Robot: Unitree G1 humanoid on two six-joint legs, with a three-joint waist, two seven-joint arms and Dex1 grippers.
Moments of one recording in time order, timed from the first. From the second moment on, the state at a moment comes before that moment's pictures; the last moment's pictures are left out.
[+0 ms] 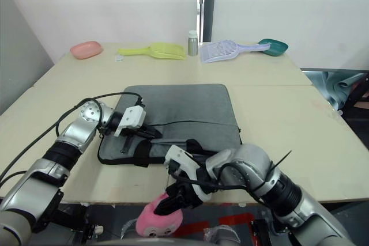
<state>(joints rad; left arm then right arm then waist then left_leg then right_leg) -0.66 0.57 -0.28 0.49 -0.12 -0.21 -1.47 -0.45 -0.54 0.55 -0.38 0.90 1.24 0.62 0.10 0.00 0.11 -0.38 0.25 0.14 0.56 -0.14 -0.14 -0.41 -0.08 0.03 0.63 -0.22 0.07</state>
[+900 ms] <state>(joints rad) -0.67 0.52 -0.28 0.55 -0.12 -0.25 -1.45 -0.61 -0.83 0.36 -0.59 0.85 1.30 0.63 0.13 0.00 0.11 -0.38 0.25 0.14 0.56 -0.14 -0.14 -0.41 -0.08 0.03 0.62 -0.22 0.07</state>
